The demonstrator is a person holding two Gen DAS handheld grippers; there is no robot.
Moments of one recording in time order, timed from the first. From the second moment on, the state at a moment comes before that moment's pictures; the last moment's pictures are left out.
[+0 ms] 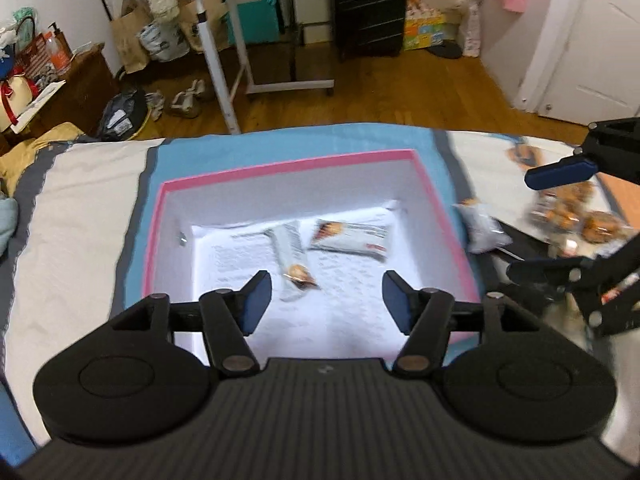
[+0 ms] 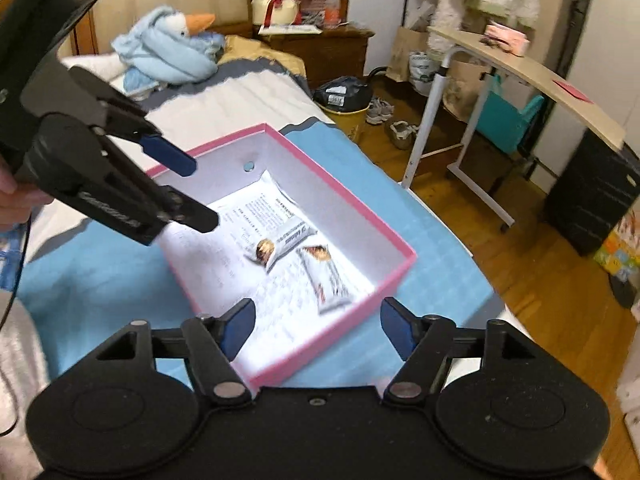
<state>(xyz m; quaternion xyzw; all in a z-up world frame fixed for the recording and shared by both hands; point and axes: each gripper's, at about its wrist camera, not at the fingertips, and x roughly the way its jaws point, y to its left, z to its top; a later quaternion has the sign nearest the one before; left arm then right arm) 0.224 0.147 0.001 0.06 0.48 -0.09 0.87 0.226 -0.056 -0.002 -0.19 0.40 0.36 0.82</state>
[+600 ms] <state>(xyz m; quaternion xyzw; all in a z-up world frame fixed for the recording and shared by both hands) 0.148 0.058 -0.032 -0.08 0.49 -0.16 0.85 0.175 -0.188 -0.065 -0.03 0.48 0.27 0.84</state>
